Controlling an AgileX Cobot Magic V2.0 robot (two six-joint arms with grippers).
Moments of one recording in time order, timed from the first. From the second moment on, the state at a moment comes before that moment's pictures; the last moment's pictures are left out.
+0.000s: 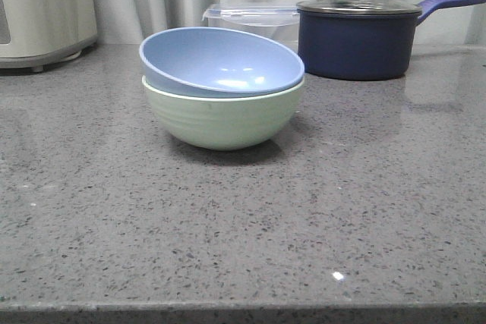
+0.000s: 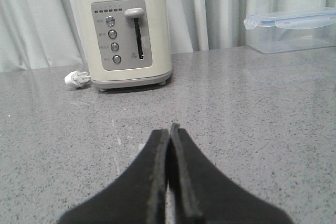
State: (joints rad) left arm -0.07 0.03 0.00 -0.10 0.04 0.15; right arm 0.27 0.29 -0.49 0.07 0.54 0.10
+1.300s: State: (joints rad) left arm -0.07 0.00 0.00 -0.10 0.00 0.15; right arm 0.27 0.29 -0.49 0.07 0.54 0.10
